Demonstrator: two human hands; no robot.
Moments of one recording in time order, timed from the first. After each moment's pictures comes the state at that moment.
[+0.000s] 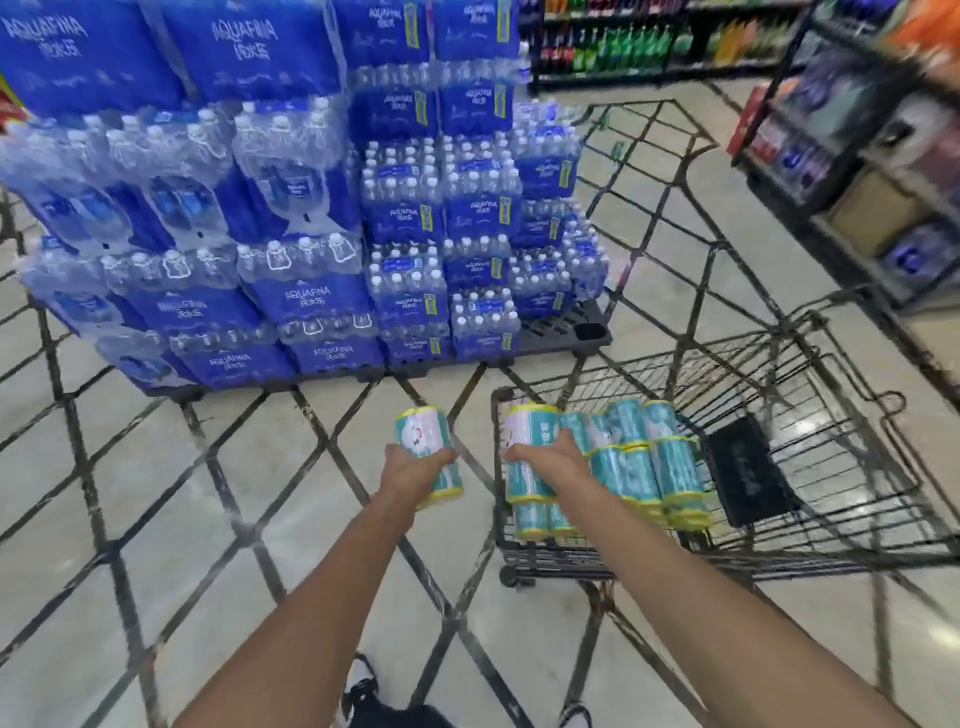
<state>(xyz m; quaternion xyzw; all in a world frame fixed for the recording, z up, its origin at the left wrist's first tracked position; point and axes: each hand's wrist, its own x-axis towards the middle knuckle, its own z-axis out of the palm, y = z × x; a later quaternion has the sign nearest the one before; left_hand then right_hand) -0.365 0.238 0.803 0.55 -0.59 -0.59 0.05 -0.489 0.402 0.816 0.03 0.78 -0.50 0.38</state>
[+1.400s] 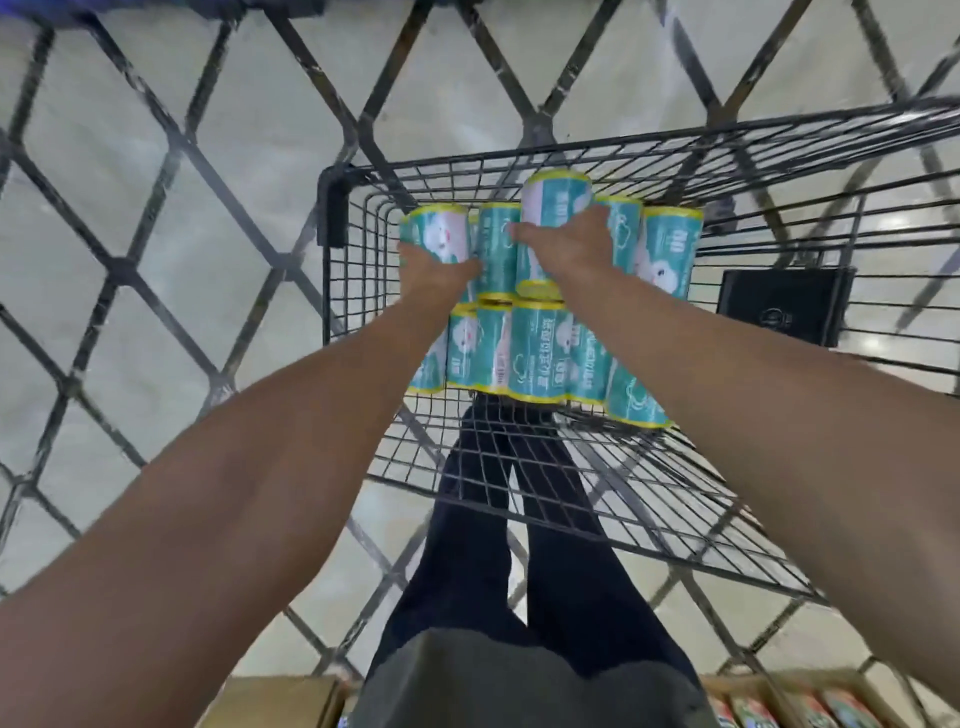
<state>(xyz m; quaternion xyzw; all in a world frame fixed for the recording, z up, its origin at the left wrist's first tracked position) -0.697 0.305 0.495 0.66 -0.54 -0.50 -0.15 -0.816 0.403 0.546 0.11 0.84 -0.32 0.42</state>
